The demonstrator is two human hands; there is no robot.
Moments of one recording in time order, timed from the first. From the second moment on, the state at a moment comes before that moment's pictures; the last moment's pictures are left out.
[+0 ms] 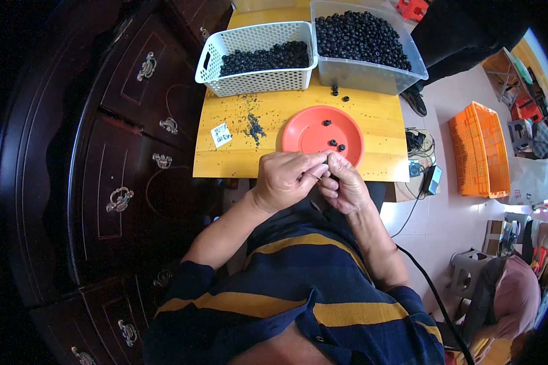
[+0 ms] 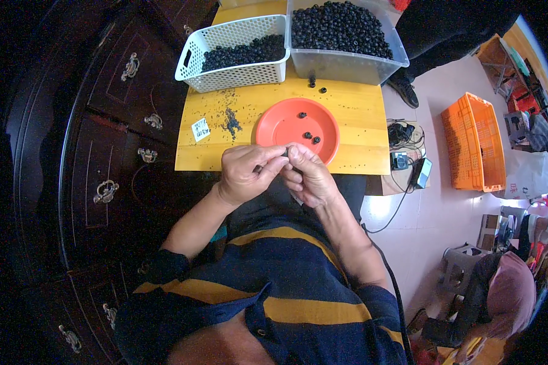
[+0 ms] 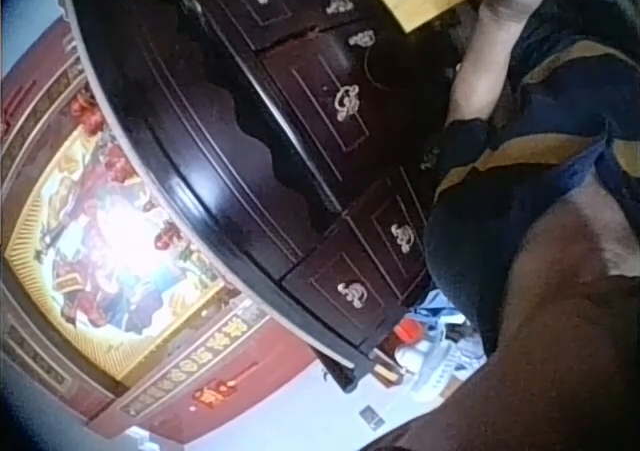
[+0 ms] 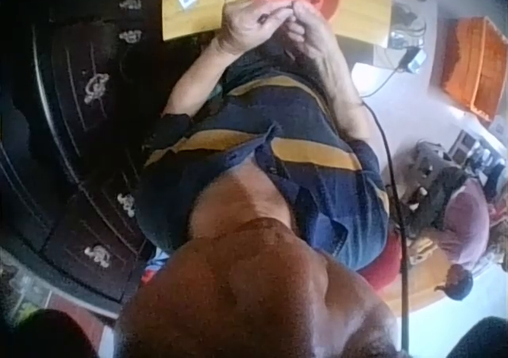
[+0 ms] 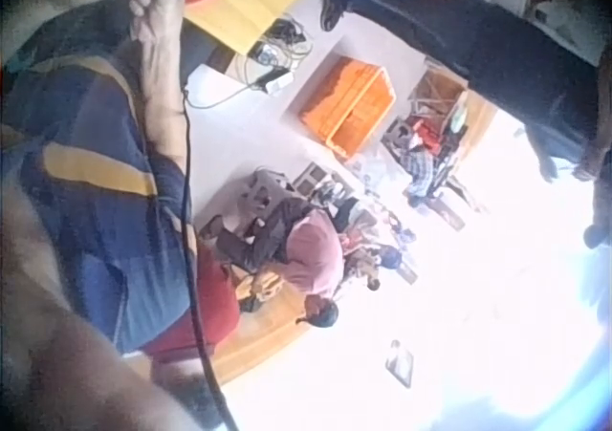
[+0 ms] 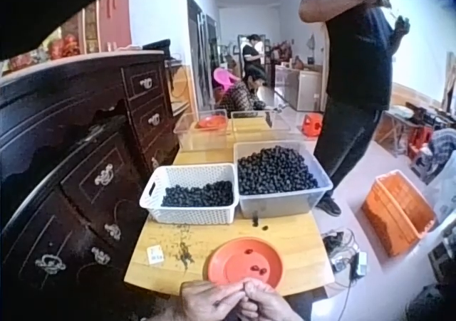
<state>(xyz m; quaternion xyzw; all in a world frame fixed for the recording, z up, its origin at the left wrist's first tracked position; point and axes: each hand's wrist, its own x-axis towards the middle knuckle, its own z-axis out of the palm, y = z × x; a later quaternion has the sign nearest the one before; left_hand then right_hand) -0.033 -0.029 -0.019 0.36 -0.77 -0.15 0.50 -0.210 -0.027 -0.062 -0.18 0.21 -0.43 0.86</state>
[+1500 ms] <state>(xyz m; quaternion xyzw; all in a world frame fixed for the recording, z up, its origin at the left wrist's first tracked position) -0.011 -0.038 0.000 0.38 -0.86 -0.17 0.31 -0.218 -0.032 -0.069 -0.26 0.15 -0.37 0.88</state>
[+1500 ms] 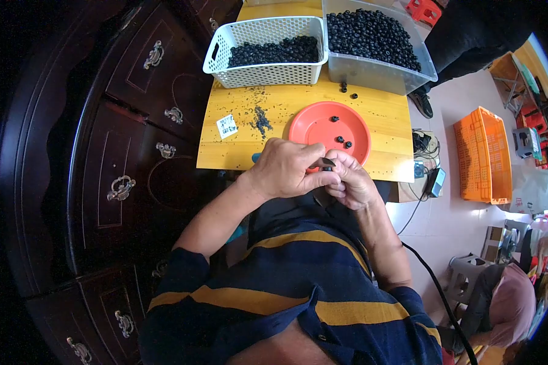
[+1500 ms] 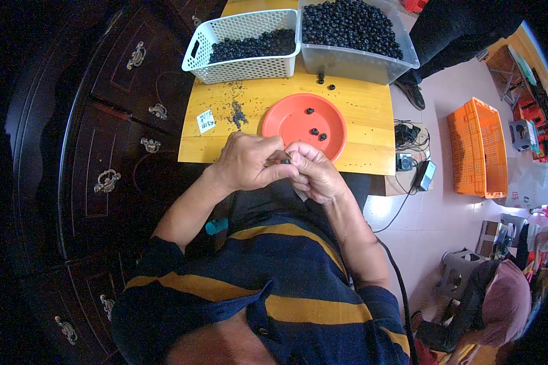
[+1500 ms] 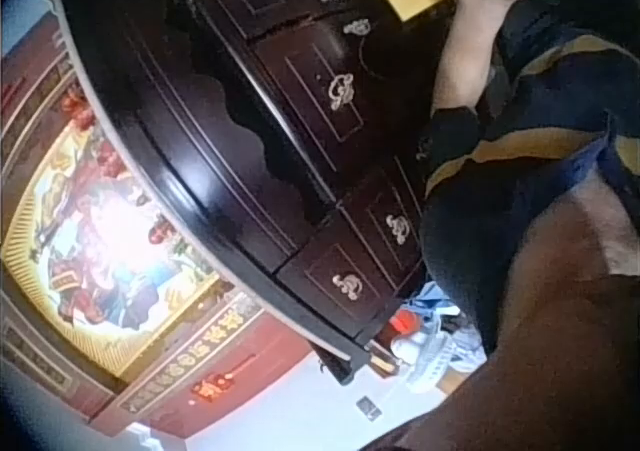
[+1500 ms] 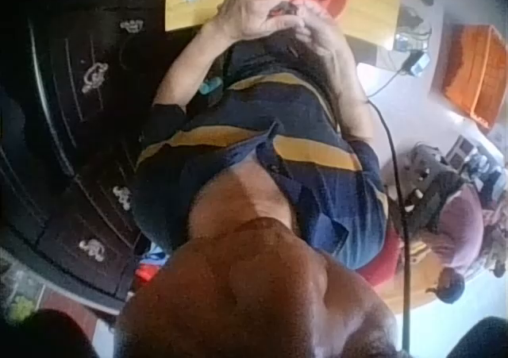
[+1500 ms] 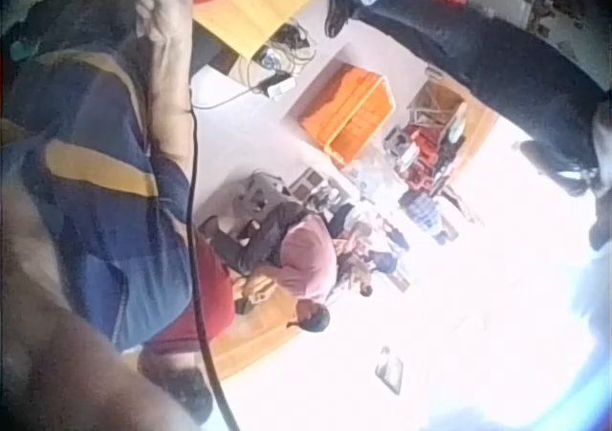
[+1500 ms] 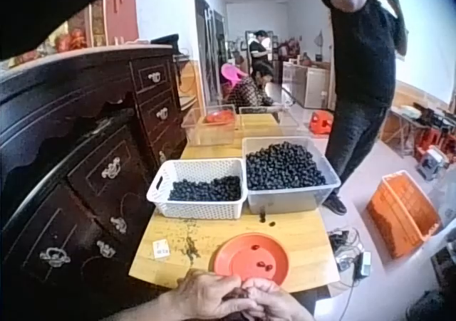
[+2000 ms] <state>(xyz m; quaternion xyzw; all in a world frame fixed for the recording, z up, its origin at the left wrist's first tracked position) -0.010 -0.042 -0.010 0.41 -0.85 -0.17 0.28 -0.213 -0.027 -0.064 -0.15 0.18 -0.37 0.90</state>
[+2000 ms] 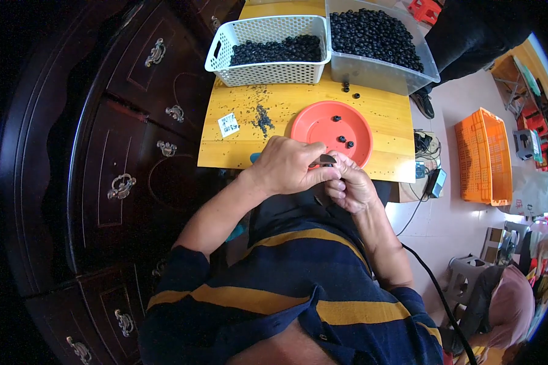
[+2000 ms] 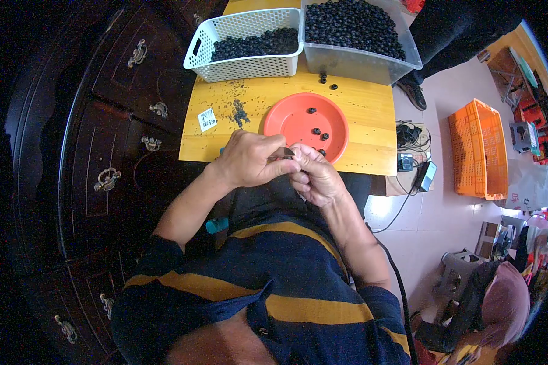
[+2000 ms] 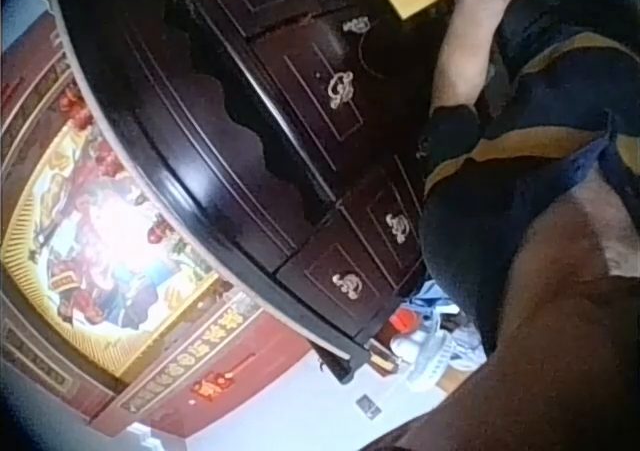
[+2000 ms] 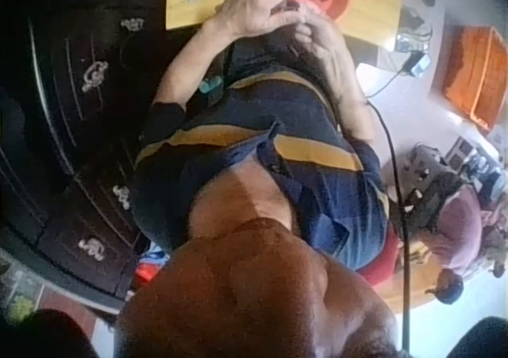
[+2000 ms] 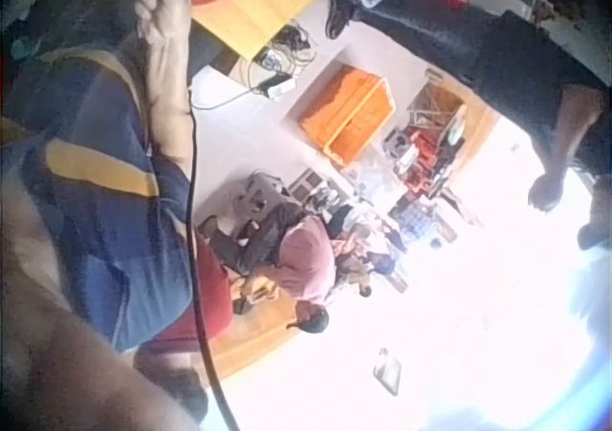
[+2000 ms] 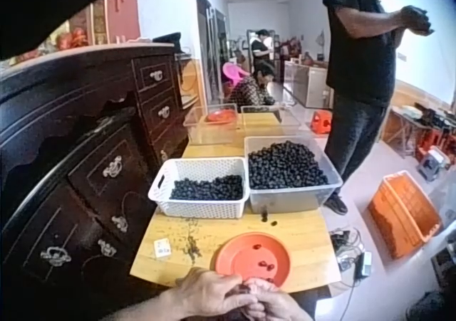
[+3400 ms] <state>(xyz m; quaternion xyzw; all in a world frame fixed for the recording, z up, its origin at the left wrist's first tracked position) -0.007 -0.047 -0.007 0.40 -0.85 -0.15 0.30 -0.208 -0.029 -0.053 -0.12 0.21 -0.37 0.90</state>
